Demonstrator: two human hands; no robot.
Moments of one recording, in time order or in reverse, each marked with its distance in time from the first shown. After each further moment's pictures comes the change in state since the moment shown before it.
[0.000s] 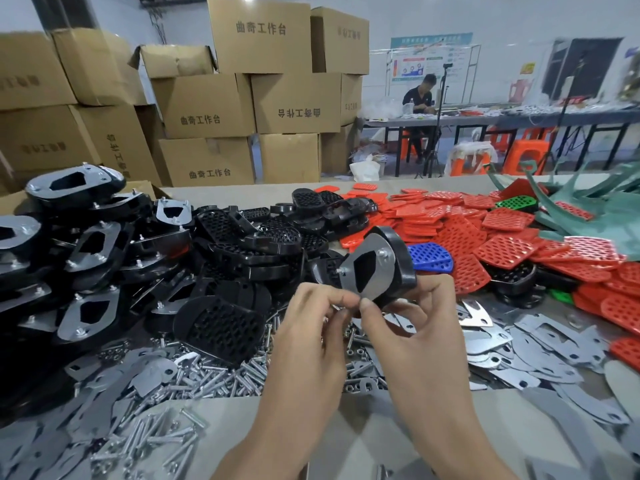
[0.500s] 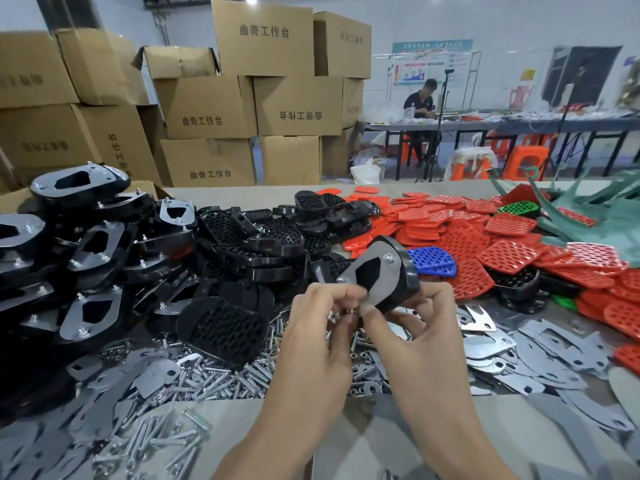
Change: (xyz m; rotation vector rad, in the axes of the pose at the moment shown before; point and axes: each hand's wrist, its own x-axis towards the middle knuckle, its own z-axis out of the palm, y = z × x) left_hand 0.001 0.004 -0.002 -0.025 -0.061 -0.052; right_hand 0.000 0.006 0.003 0.029 -0.013 0.071
